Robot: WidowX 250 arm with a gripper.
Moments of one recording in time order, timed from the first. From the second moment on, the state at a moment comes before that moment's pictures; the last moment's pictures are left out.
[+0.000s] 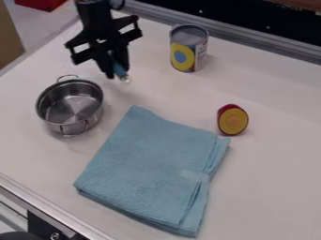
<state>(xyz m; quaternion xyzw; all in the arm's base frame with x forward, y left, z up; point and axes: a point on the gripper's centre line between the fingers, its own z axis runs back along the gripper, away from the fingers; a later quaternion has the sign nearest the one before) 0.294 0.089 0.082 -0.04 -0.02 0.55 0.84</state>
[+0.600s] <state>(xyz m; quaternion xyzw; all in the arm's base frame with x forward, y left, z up) 0.328 0.009 0.085 -0.08 0.05 0.76 0.64</state>
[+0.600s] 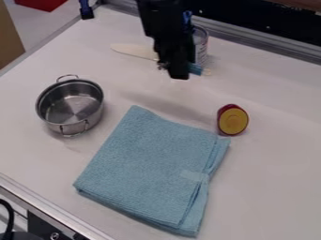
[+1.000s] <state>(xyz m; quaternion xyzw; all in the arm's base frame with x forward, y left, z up) 0.360 -0.028 0.085 -0.08 0.05 0.81 0.58</state>
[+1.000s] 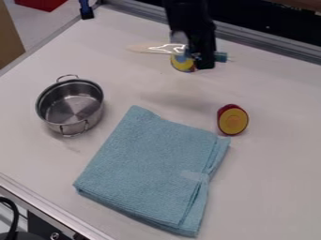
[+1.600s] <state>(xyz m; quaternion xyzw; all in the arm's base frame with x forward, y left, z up) 0.392 -0.087 0.032 -0.06 0.01 0.82 0.57</state>
